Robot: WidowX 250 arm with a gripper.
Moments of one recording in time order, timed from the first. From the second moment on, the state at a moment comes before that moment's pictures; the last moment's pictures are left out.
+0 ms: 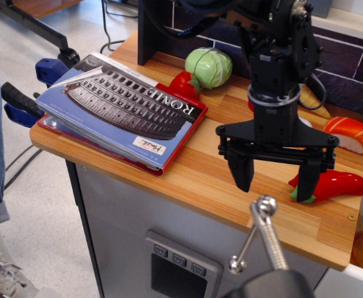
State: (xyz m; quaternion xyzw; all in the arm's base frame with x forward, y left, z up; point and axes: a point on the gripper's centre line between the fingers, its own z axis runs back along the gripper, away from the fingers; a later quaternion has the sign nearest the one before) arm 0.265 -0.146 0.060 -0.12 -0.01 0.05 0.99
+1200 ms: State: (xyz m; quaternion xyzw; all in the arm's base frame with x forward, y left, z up) arm 0.301 0.040 0.114 -0.16 -0.02 0.04 0.99
